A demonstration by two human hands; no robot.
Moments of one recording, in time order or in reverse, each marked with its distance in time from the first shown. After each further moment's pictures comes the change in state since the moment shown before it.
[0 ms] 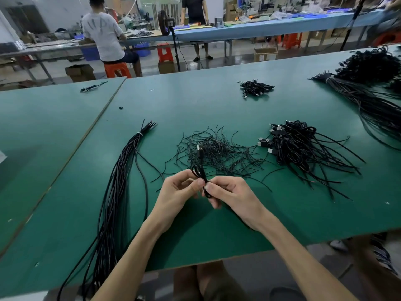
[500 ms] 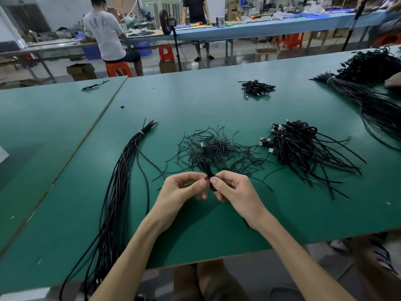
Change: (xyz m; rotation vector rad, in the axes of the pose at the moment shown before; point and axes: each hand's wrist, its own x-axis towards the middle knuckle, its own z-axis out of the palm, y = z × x) left_hand -0.001 -0.002 -0.002 -0.059 0.001 -0.096; right_hand -0.001 0.005 0.000 -0.096 0.169 0.009
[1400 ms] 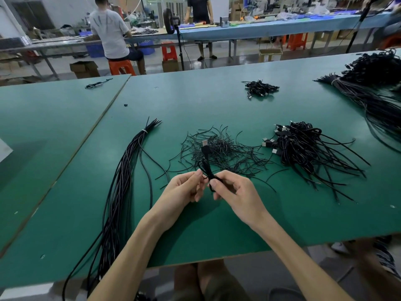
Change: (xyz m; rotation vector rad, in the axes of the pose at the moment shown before) left_hand 0.001 0.006 -0.001 -0.101 -0.080 -0.126; right_hand -0.003 -0.001 0.005 -0.170 -0.002 -0.143
